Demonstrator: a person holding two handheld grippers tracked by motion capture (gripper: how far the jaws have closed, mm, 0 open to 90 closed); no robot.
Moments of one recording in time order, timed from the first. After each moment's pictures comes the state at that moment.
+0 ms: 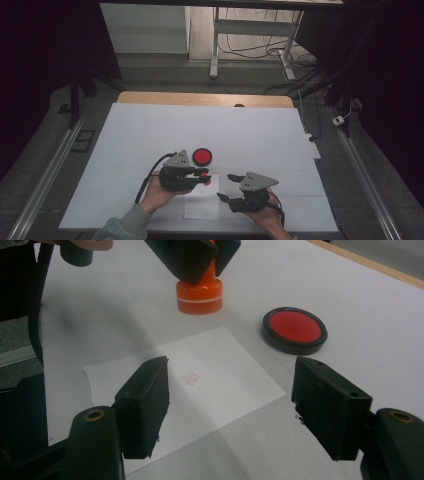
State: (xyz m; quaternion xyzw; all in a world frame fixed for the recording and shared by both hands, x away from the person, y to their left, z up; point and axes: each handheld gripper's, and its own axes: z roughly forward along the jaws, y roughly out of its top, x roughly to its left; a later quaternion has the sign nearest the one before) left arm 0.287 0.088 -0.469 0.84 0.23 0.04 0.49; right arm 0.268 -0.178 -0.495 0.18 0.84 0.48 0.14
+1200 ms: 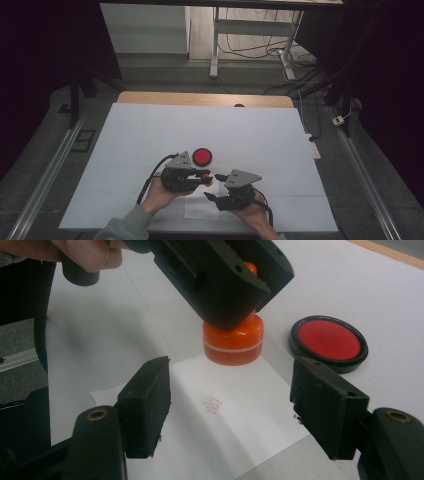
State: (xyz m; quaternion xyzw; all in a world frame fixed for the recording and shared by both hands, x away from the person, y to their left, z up) left arm 0.286 0.084 -0.472 0.84 0.23 0.03 0.49; right arm 0.273 -0.143 -0.499 0.18 0.85 0.48 0.12
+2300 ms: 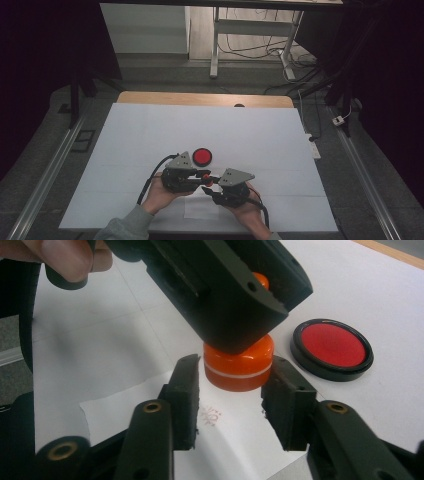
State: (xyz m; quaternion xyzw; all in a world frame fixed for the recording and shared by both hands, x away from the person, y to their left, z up) left arm 0.286 0.083 -0.472 0.84 0.23 0.03 0.49; right arm 0.277 -0.130 -0.501 0.19 0.86 0.46 0.13
